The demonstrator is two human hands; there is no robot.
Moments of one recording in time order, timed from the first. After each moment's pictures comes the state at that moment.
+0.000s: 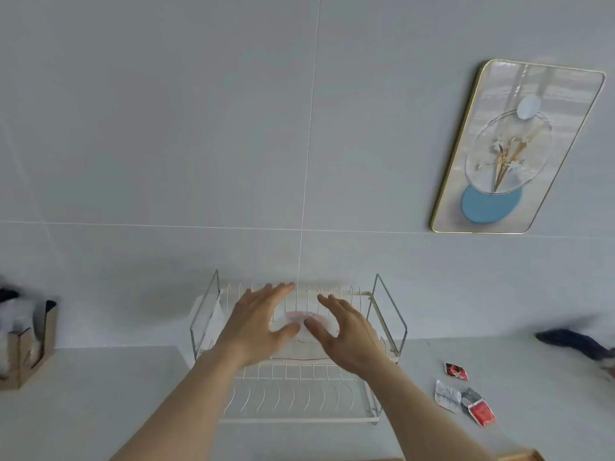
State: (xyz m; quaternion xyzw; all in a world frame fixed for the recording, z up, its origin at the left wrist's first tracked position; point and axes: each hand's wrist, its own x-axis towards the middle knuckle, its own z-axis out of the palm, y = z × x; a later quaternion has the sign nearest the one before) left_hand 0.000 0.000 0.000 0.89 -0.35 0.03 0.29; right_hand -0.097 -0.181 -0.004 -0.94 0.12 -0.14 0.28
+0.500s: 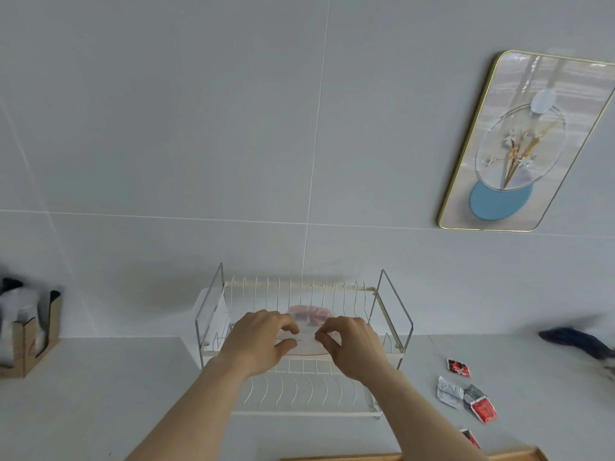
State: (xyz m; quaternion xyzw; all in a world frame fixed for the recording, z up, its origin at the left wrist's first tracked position) left_hand -0.006 0.004 -0.021 0.91 -0.36 0.02 0.19; right_hand -0.092 -0.180 -0.026 -0.97 0.12 -0.10 0.20
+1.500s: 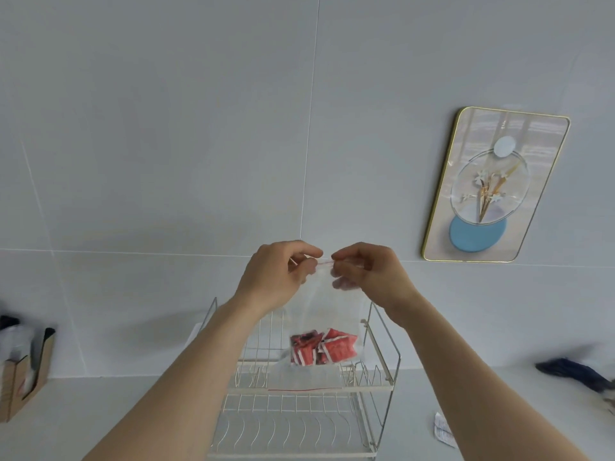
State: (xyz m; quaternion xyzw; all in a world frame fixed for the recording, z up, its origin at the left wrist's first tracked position) left_hand -0.014 -0.033 0.140 0.81 -0.36 0.12 0.44; right_hand -0.100 -0.214 0.145 -0.78 0.02 -0.23 0.58
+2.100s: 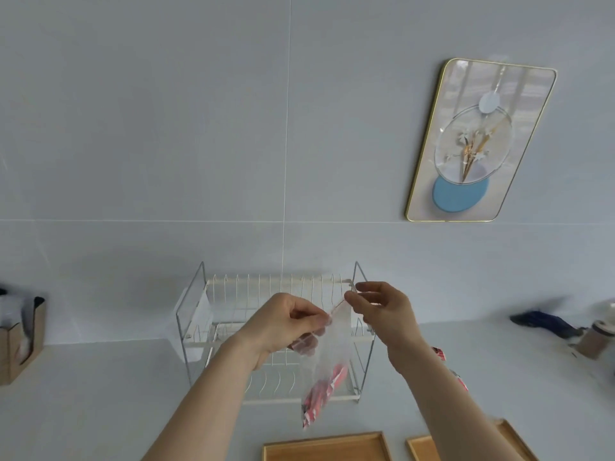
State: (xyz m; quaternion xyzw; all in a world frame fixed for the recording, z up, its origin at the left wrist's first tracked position) left_hand -0.092 -0.035 0.051 0.72 -0.26 -0.29 0.57; right_hand -0.175 -0.222 0.037 -0.72 0.25 -0.22 0.61
